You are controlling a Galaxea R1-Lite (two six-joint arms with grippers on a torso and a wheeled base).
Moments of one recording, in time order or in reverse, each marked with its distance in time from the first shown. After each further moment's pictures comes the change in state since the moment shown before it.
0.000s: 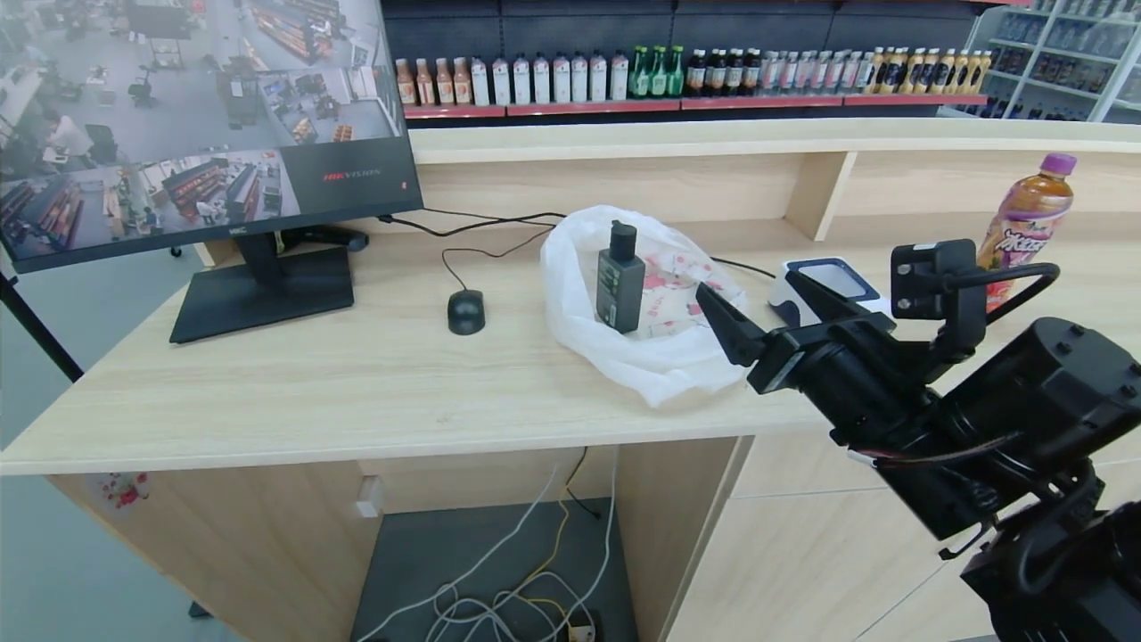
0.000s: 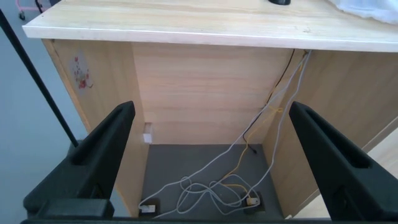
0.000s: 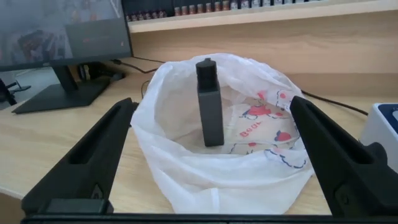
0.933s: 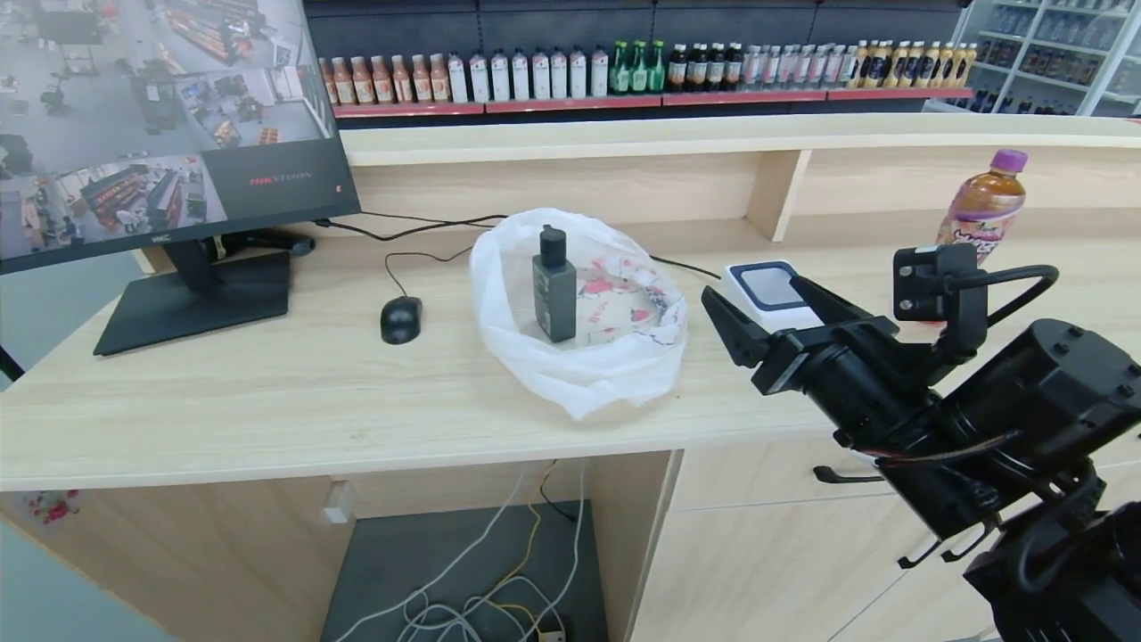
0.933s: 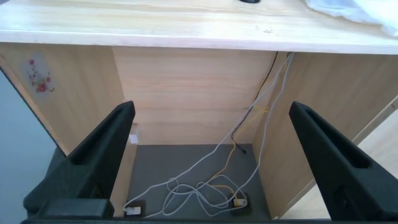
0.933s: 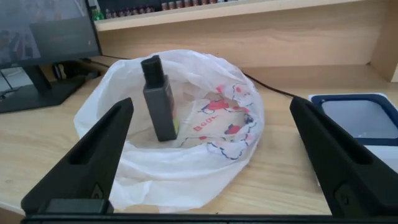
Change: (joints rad) left arm 0.000 0.000 0.000 0.001 0.000 -0.003; right arm -0.003 -0.004 0.011 0.002 0.000 0.009
